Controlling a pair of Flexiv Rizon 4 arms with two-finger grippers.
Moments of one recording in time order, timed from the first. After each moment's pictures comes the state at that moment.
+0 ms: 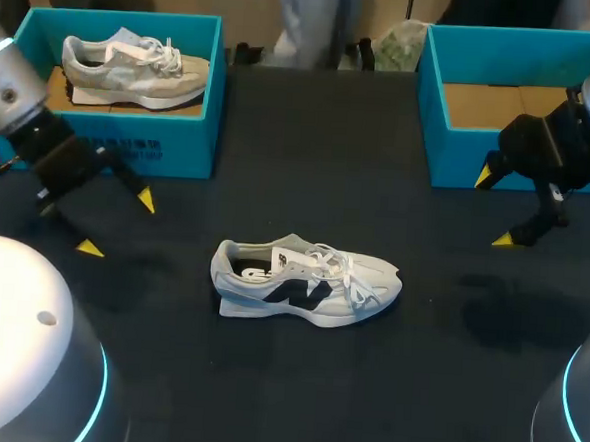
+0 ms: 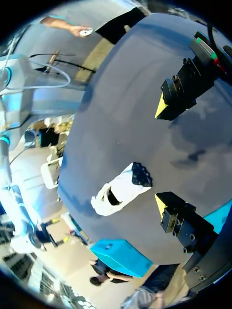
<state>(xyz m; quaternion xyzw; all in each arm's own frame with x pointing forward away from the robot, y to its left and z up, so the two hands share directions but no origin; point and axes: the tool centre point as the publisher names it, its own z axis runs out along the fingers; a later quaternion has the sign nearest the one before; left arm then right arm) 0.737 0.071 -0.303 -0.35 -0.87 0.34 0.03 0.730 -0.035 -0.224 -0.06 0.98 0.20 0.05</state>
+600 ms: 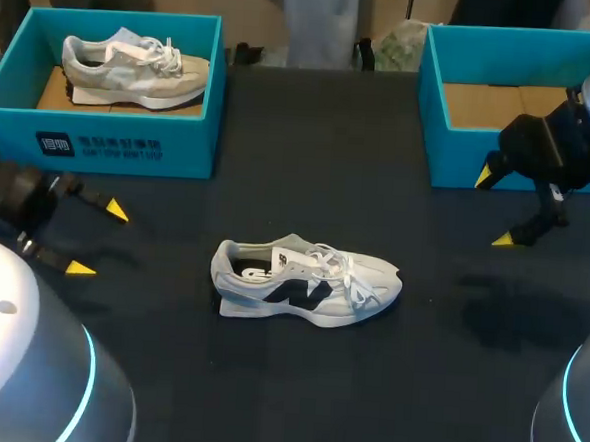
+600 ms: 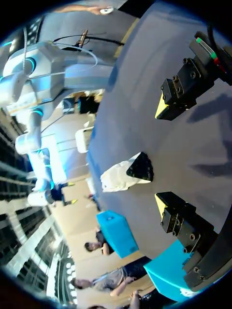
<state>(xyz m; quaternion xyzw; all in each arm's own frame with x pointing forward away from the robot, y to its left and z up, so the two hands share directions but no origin) 0.737 0.097 -0.348 -0.20 -0.82 0.54 0.01 0.730 -0.035 -0.224 -0.06 0.98 0.20 0.05</state>
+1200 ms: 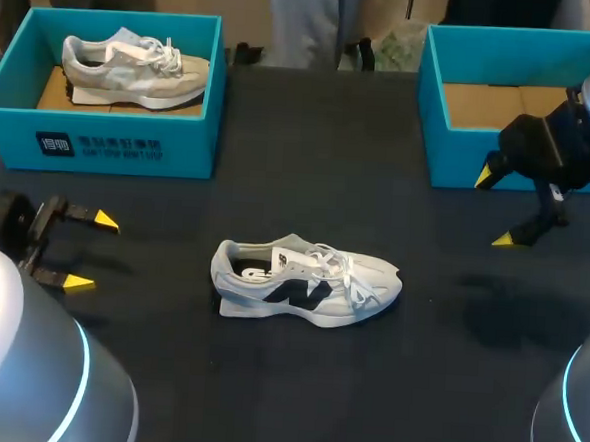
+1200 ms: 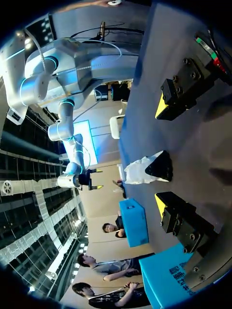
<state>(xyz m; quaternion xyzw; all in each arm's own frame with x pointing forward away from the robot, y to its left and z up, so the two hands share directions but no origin) 0.720 0.096 -0.346 -0.13 -0.73 0.67 0.02 0.730 -0.035 -0.224 -0.06 0.98 0.20 0.05</state>
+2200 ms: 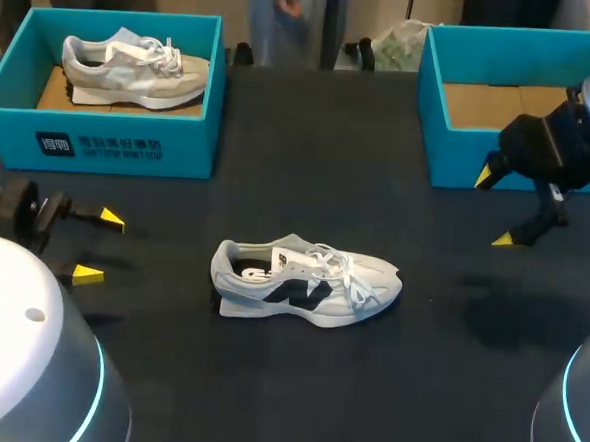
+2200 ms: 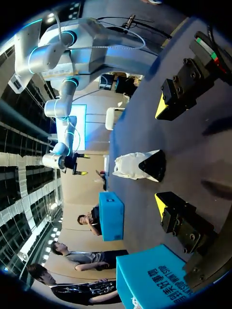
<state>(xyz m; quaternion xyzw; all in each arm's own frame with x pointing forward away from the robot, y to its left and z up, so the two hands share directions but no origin) 0.721 0.084 -0.341 -0.03 -0.79 0.61 0.05 0.730 -0.035 -0.224 -0.06 0.98 0.20 0.05</state>
